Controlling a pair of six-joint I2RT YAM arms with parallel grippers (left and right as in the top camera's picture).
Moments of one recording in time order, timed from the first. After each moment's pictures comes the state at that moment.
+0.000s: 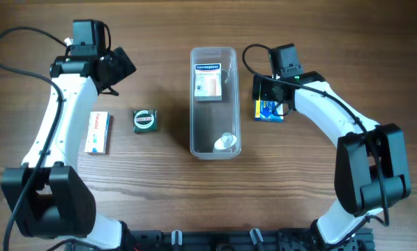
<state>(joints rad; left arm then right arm) 0.01 1.70 1.40 -0.78 -0.13 -0.56 0.26 1.85 1.19 -0.46 0.12 0.28</state>
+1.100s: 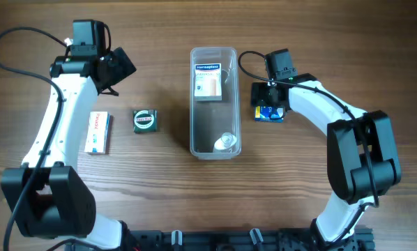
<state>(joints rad) 0.01 1.70 1.40 -0.79 -0.13 -0.56 0.26 1.94 1.18 -0.45 0.09 0.28</state>
